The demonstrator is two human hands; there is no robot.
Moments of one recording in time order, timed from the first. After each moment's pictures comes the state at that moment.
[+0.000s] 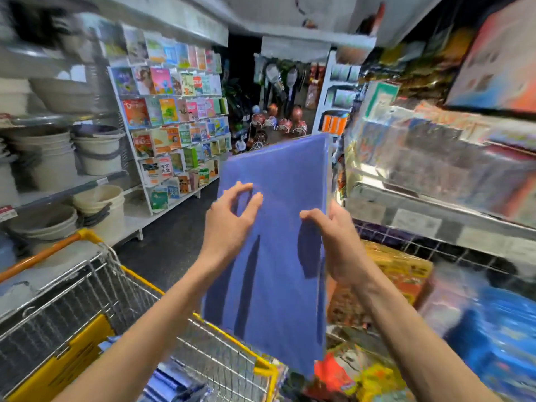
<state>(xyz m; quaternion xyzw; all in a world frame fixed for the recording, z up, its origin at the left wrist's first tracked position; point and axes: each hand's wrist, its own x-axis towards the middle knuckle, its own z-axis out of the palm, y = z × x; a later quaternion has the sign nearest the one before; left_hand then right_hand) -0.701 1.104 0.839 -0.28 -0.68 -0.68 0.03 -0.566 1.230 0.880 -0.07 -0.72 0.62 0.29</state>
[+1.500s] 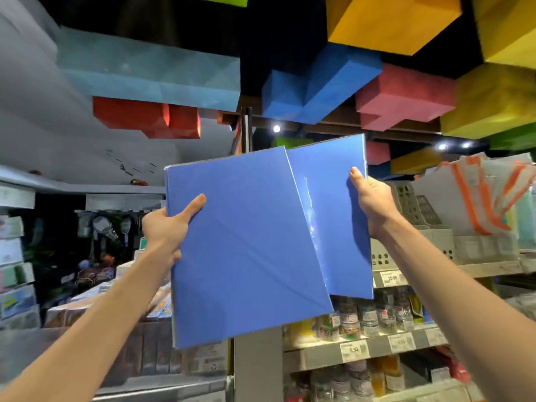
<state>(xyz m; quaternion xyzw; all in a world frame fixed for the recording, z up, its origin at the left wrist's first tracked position) -0.410 1.485 1.161 -0.36 -0.45 -0.81 -0.11 -0.104 1.629 1.195 -0.18 -0.57 0.38 0.70</state>
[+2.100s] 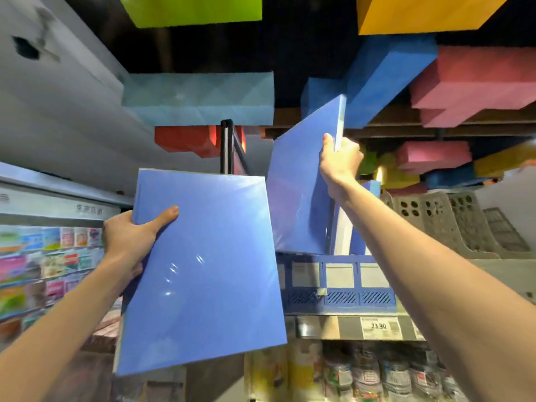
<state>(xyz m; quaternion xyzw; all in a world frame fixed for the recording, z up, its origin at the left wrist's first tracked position) -0.375 1.522 1.189 -0.32 -0.48 -0.81 0.10 -0.140 1.734 1.311 -0.17 -0.58 0.21 0.77</state>
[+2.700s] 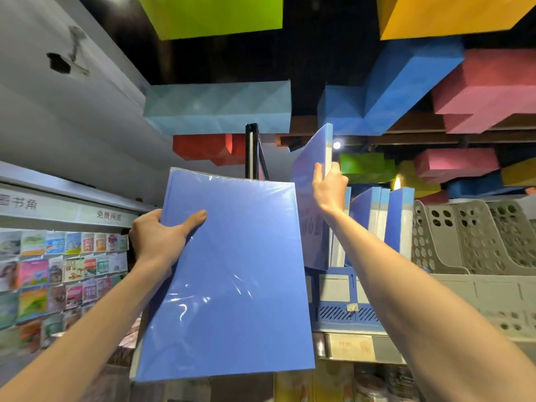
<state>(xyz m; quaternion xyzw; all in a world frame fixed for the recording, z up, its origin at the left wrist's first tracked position) -0.403 1.534 1.195 -0.30 -0.53 -0.76 0.22 -0.227 1.763 1.294 -0.18 -0.64 0.19 0.72</state>
